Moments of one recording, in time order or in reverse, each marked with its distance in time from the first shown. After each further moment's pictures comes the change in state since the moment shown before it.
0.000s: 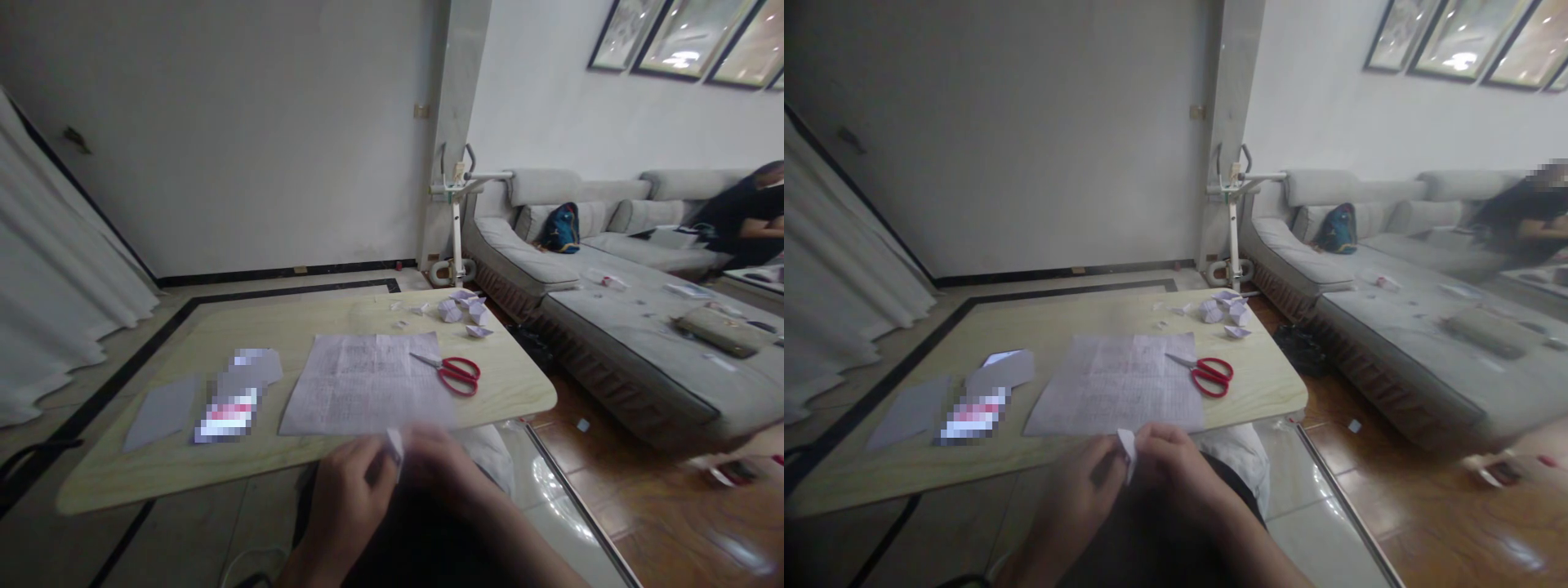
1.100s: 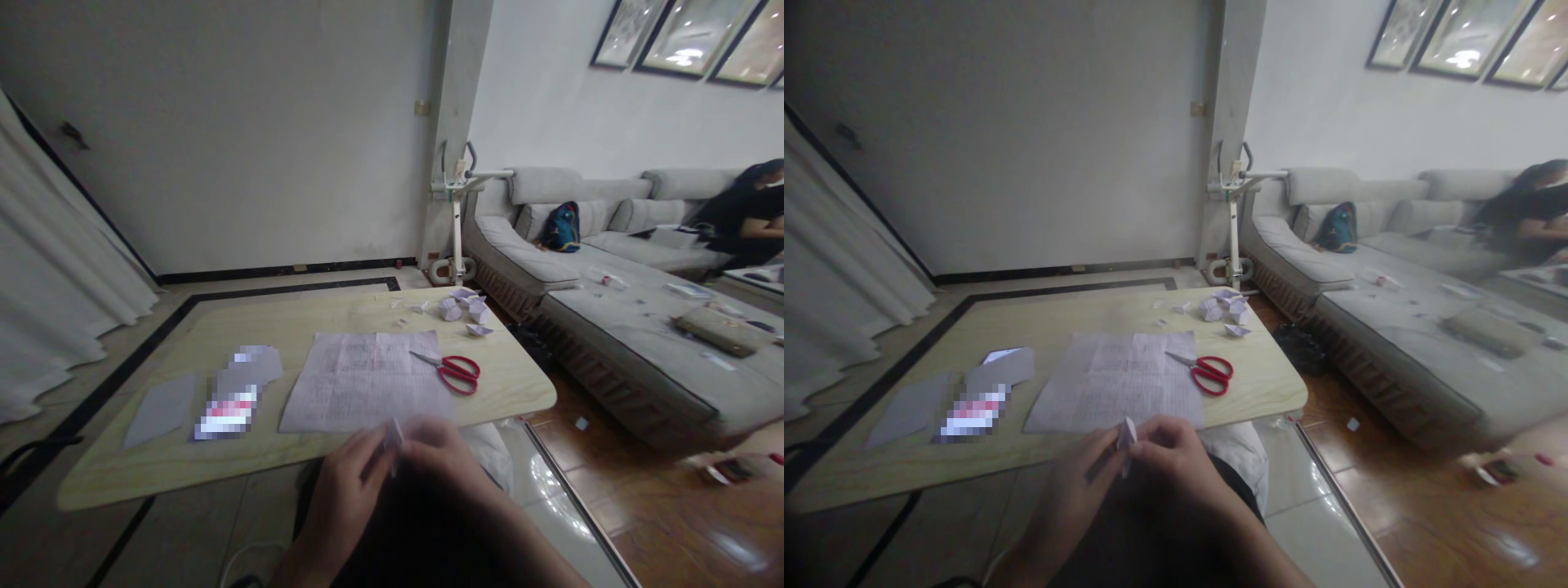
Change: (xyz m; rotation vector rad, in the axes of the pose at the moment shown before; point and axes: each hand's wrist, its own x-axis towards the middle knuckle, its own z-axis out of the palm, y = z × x) left_hand -0.002 -0.007 -0.001 -0.317 -0.060 -0.048; right_hand -0.005 -0.013 0.002 -0.346 0.050 -0.225
